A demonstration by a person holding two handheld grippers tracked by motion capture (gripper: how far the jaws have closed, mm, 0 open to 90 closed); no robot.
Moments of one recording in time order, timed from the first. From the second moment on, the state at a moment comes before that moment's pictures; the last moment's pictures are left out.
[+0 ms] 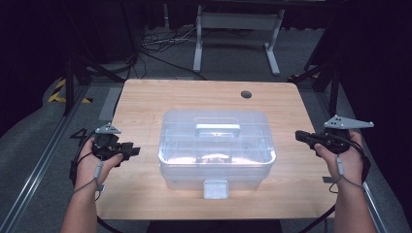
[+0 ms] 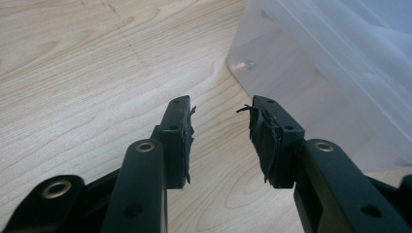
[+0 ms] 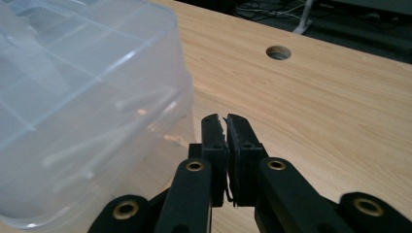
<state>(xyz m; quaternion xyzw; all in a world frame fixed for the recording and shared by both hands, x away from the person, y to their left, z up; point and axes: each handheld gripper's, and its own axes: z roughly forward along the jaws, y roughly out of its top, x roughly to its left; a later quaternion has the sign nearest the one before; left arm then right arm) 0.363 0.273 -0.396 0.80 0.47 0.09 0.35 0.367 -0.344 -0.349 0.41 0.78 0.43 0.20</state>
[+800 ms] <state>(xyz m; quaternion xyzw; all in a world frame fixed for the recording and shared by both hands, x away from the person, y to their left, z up) 0.373 0.265 -0.415 0.82 0.47 0.06 0.34 0.407 -0.349 -0.419 0.43 0.82 0.35 0.15</state>
